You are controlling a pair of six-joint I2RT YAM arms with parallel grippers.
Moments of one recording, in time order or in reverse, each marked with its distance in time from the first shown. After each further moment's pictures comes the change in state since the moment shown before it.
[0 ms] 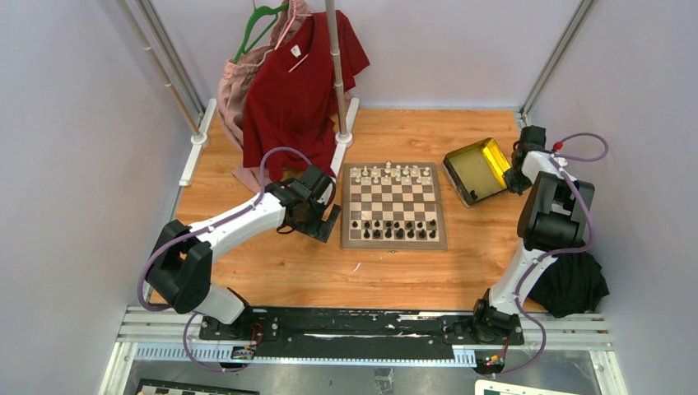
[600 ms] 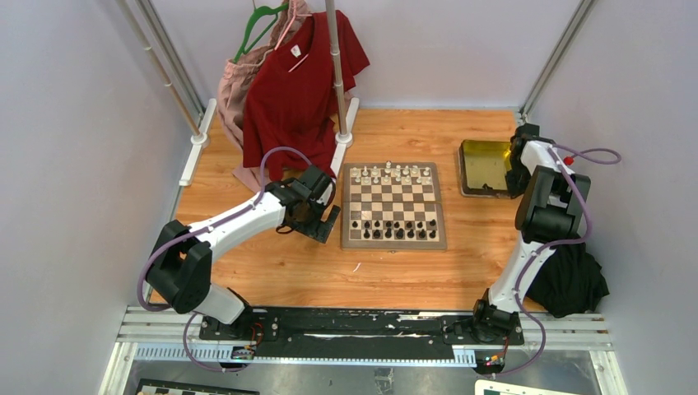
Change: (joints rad) left arm 0.000 0.000 0.006 -0.026 -0.005 0.009; right arm 0.018 0.074 0.145 -0.333 0.143 0.525
